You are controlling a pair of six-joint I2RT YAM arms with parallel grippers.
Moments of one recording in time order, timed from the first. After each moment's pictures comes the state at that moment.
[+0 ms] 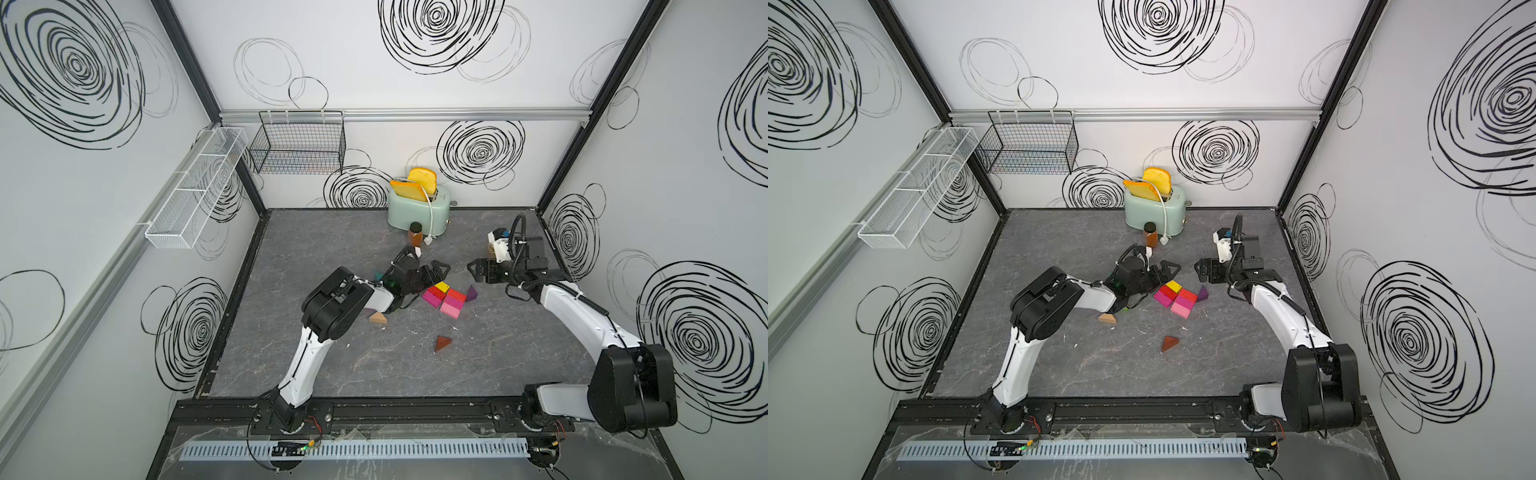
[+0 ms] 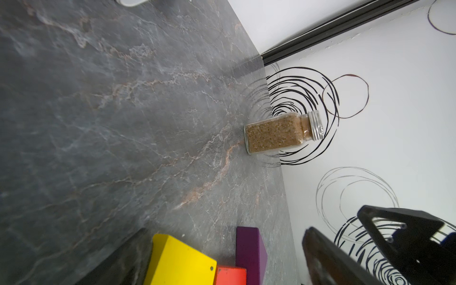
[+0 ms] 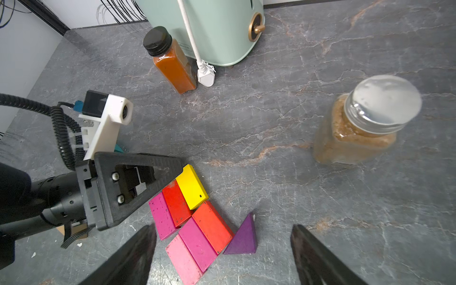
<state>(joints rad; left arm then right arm) -0.68 2.23 1.18 0.71 0.26 -1.10 0.12 1.32 0.90 -0.34 -0.32 0.10</state>
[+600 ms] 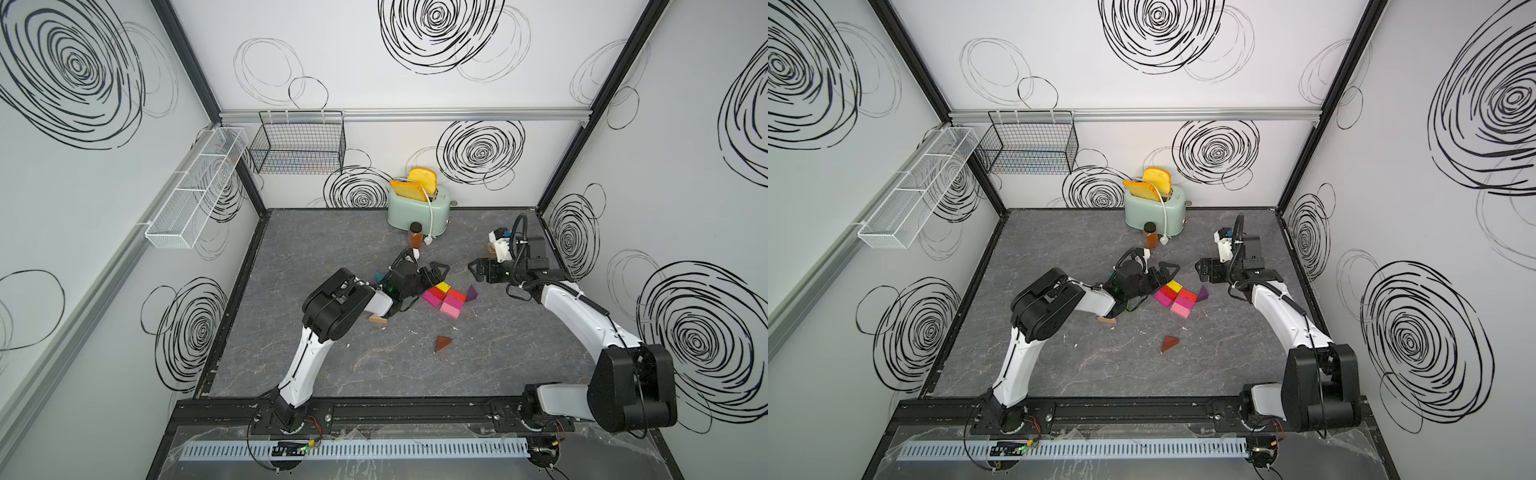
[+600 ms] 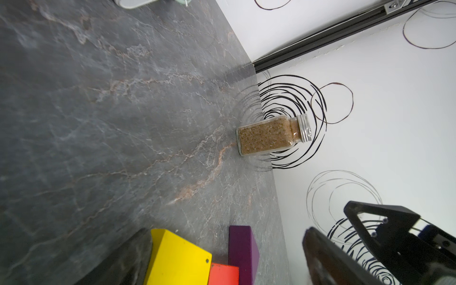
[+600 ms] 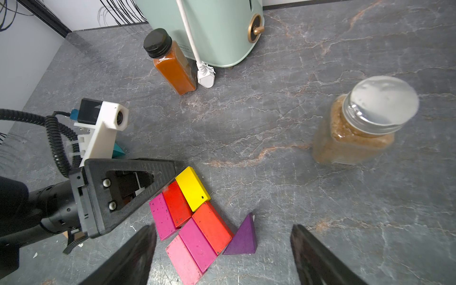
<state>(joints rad) -0.70 2.23 1.13 0.81 0.24 -1.14 0.11 1.32 0.90 -0.34 -0.33 0.10</state>
